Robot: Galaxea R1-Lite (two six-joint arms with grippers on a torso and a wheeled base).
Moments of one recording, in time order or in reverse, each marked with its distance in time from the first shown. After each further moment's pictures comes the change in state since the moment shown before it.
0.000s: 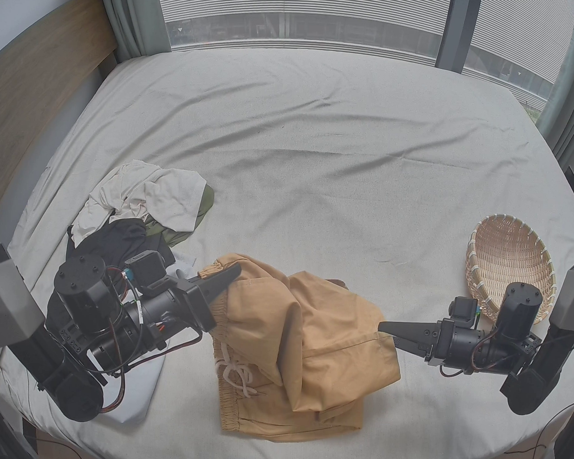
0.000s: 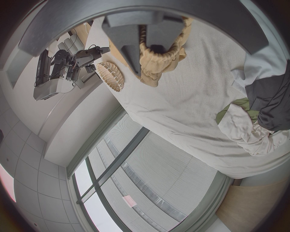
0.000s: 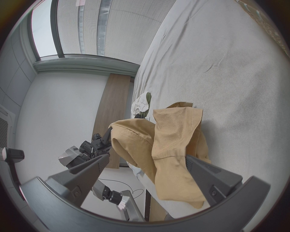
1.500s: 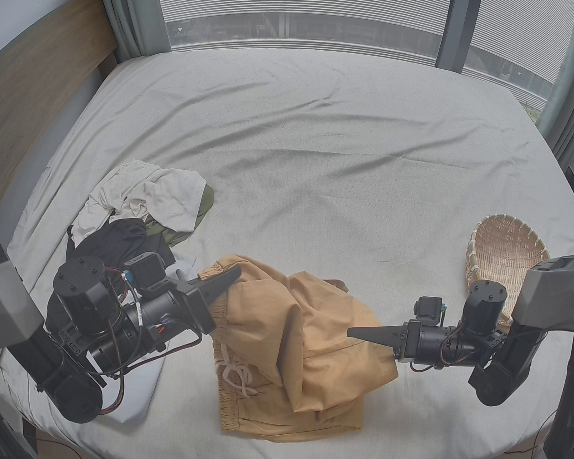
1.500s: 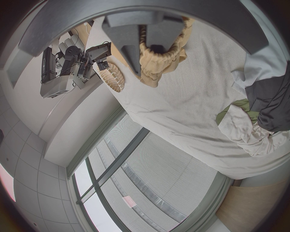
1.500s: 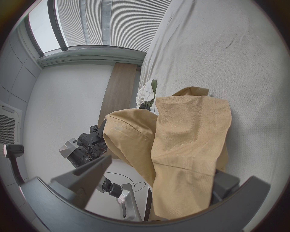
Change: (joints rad) left arm -0.003 -0.004 0.009 0.000 0.000 -0.001; right arm 0.058 0.192 -0.196 0.000 0.098 -0.011
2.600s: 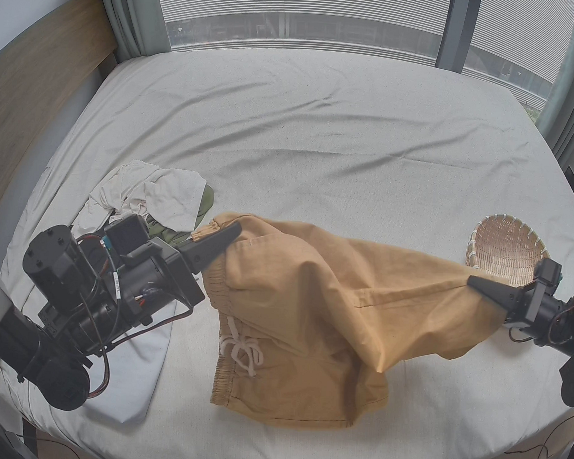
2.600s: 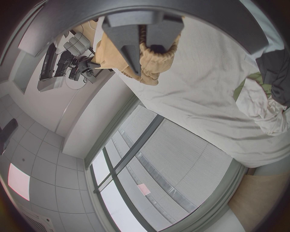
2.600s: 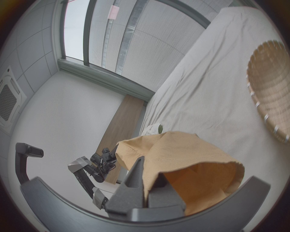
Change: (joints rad) left arm 0.014 -0.124 -0.078 0.000 -0.107 -0.004; right arm -0.364 -0.600 0.284 0.002 0.009 0.010
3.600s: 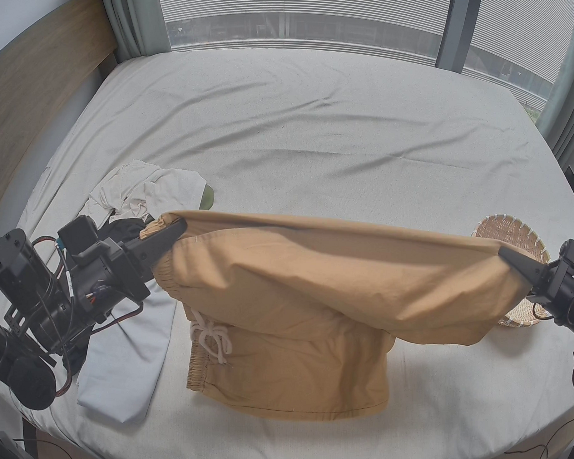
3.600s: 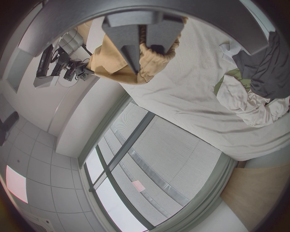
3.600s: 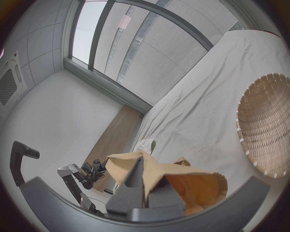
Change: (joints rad) left arm 0.163 -0.086 0.098 0.000 -0.041 -0.040; right arm -0.134 0.006 -0.094 0.000 0.015 -0.021
